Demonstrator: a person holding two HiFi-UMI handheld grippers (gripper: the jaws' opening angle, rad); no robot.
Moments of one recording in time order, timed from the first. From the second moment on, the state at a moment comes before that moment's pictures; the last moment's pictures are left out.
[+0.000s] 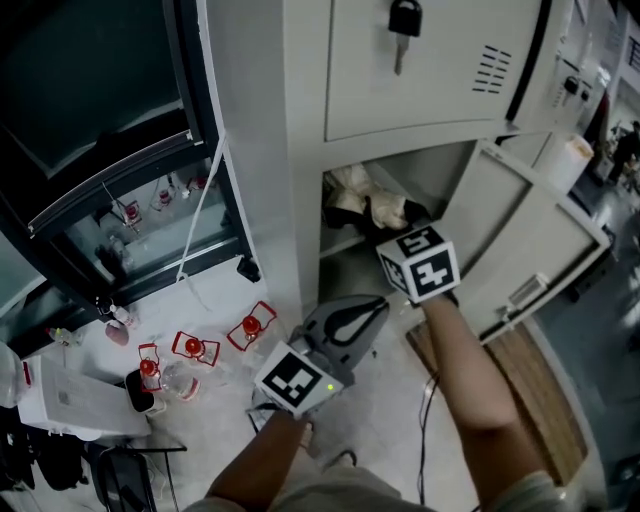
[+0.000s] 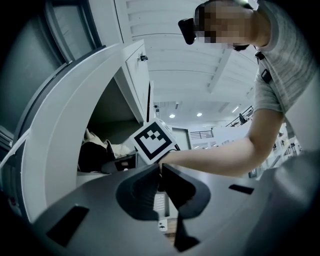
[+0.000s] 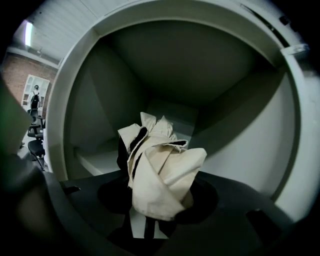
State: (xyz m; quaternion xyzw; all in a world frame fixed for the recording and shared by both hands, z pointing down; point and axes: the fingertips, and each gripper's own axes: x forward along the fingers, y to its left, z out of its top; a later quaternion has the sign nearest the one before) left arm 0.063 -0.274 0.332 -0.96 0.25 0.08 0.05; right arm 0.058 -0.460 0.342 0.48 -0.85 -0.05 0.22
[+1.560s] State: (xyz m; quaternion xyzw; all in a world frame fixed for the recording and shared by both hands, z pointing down) left arm 0.138 -0.179 0.356 -0.99 0.16 0.03 0.04; right arm 0.197 -0.208 0.371 0.55 -0.83 0.01 0.06
